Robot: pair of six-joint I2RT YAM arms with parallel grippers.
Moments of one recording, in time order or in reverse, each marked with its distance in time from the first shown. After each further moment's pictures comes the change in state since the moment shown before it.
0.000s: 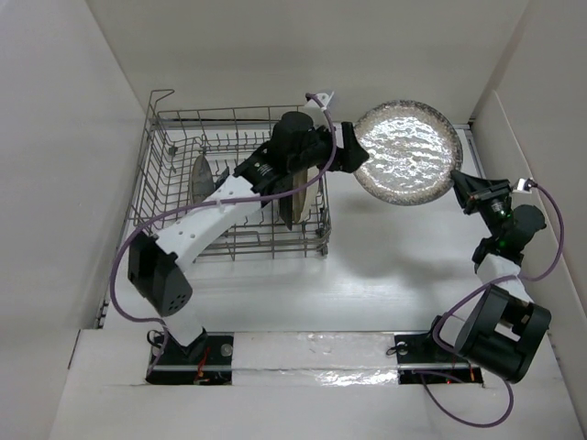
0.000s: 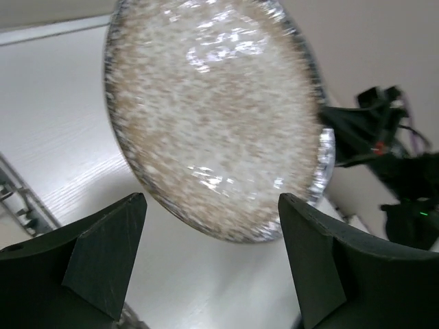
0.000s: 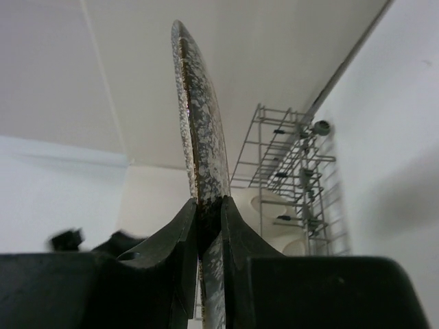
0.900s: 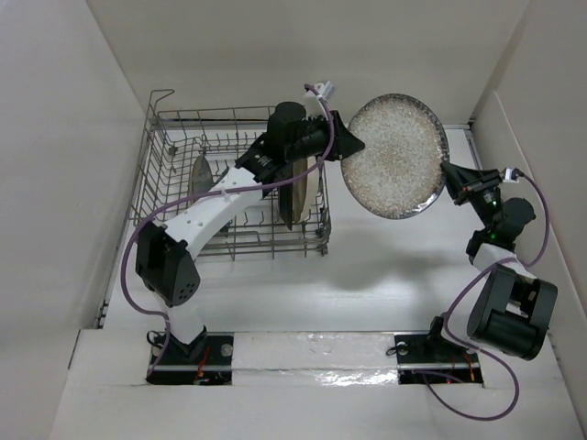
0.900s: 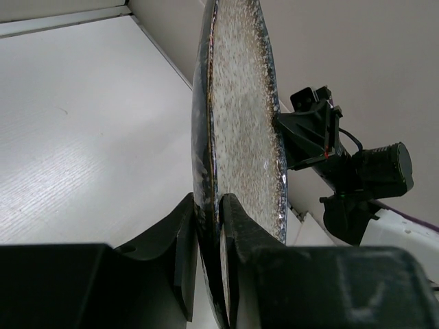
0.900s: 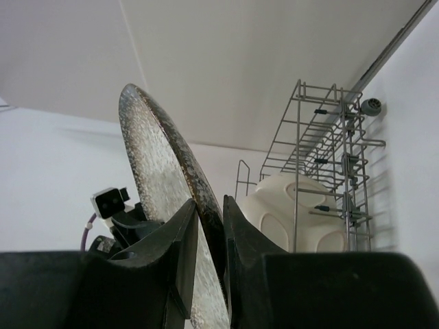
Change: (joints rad) left arm 0.071 0.118 0.071 0.106 0.213 -0.108; right arm 0.087 0.148 0.031 0.247 -0.040 0.174
